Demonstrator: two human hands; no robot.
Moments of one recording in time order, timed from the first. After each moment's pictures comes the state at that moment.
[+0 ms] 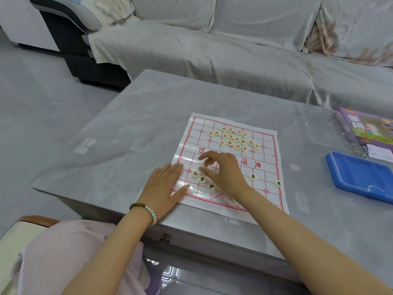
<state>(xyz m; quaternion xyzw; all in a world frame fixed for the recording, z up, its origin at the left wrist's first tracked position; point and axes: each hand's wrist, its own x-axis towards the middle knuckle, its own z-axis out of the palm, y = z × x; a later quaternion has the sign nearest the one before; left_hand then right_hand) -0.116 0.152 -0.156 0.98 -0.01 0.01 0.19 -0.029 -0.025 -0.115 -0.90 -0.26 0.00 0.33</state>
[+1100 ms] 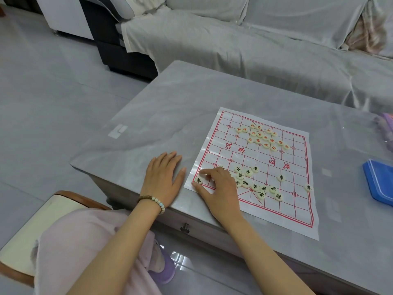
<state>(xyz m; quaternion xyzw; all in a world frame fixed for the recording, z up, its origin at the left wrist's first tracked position) -0.138 0.189 -0.159 0.97 0.14 0.09 0.17 -0.100 0.026 -0.158 -0.89 -0.24 -0.04 0.38</state>
